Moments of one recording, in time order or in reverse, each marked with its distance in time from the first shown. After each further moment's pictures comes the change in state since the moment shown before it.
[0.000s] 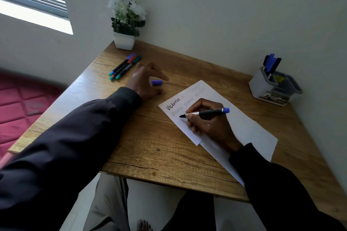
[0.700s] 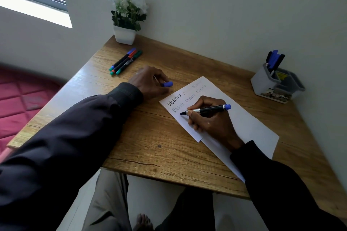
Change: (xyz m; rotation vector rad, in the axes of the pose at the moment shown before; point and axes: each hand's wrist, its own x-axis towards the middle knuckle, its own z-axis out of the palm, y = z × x) left_hand 0.001 0.003 0.003 -0.098 -0.157 -0.028; right_hand 0.001 0.000 0.001 -0.065 0.005 -0.038
